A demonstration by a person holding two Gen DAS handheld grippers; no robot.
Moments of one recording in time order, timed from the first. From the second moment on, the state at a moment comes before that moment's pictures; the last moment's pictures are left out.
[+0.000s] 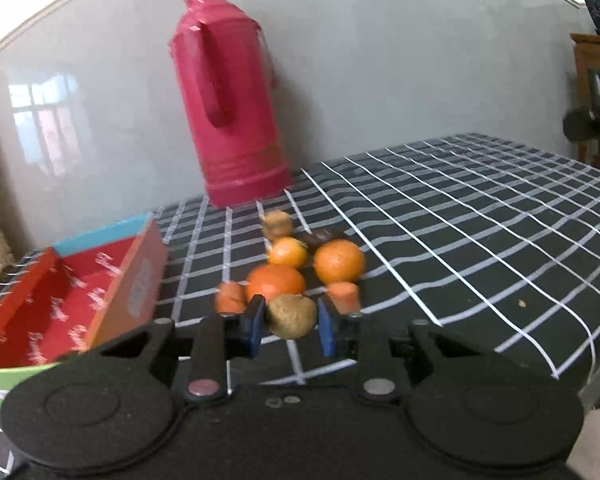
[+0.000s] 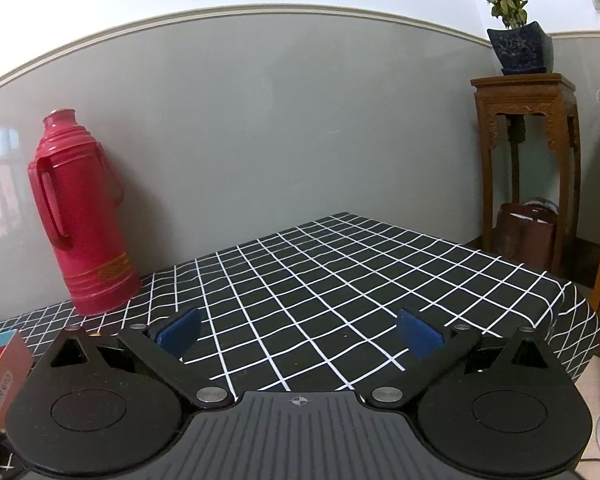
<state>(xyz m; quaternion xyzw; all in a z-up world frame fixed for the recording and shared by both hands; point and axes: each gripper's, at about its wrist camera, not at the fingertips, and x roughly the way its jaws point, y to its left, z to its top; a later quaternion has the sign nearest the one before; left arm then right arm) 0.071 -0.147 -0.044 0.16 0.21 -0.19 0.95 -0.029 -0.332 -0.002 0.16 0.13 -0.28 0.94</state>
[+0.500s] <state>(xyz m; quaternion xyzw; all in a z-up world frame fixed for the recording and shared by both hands) 0.111 -0.067 -0.009 0.11 0.20 -0.02 0.97 -0.009 -0.302 -0.001 0.15 0.14 -0.25 0.95</state>
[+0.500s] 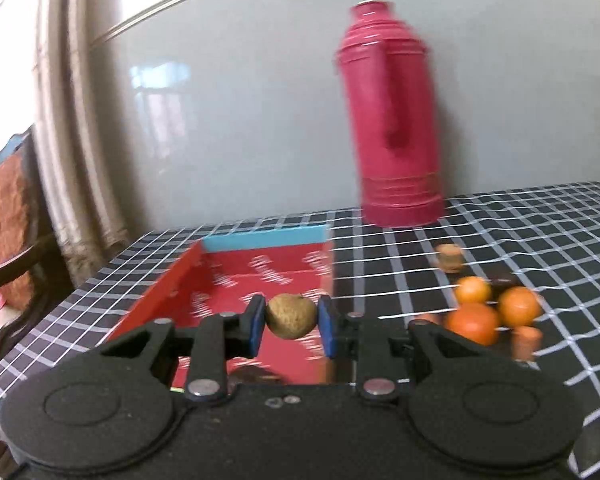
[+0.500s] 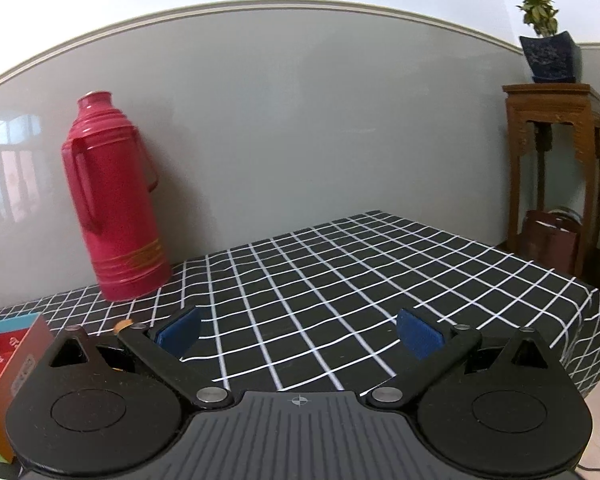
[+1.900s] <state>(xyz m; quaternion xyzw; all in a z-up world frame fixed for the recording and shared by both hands) 0.110 0.054 0.020 0.02 0.25 0.08 0.96 0.070 -0.215 -0.037 0.08 0.23 -0.07 0.97</state>
